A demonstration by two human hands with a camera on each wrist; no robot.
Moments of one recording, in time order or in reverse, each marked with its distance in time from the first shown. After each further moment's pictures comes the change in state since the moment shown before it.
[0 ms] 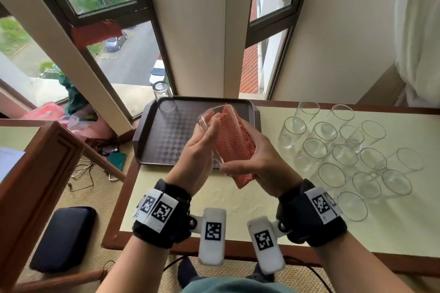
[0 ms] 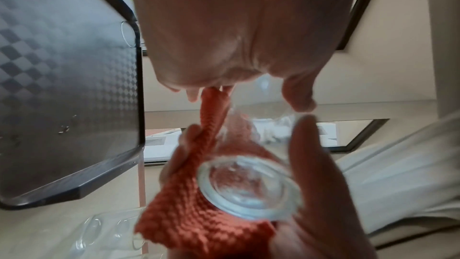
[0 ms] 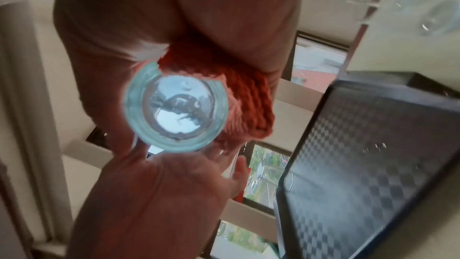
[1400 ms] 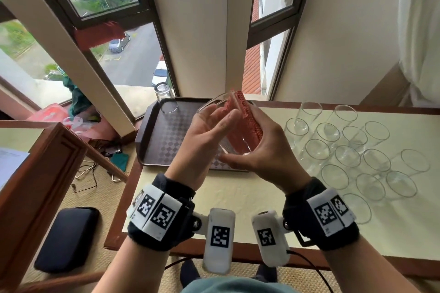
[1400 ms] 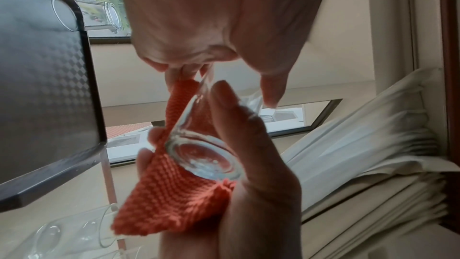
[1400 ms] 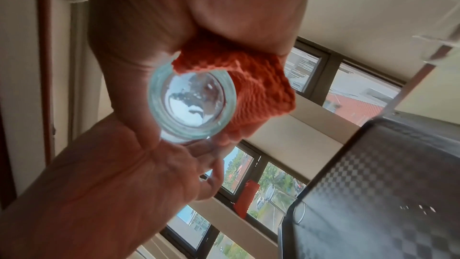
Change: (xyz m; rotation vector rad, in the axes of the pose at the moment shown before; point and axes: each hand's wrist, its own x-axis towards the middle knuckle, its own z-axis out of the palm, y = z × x) left_hand -0.001 0.033 0.020 0.050 0.032 0.057; right_hand -0.002 -0.024 0.001 -0.281 0.195 -0.202
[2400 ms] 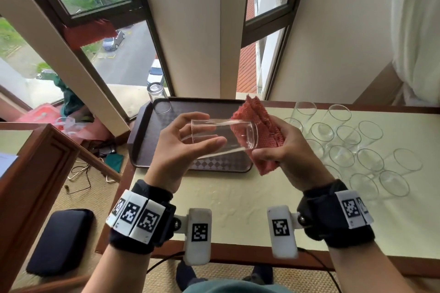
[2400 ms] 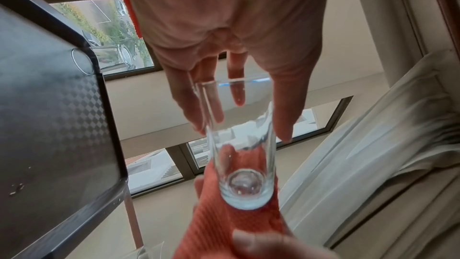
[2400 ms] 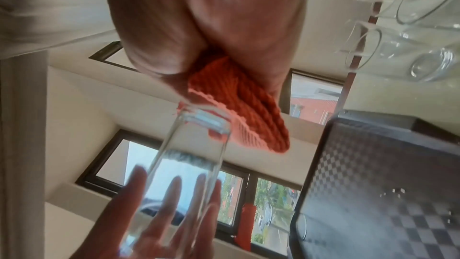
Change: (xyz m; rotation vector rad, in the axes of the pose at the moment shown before) left_hand -0.002 -0.012 -0.032 0.139 0.136 0.040; right_hand -0.003 0.027 -0.047 0.216 0.028 0.240
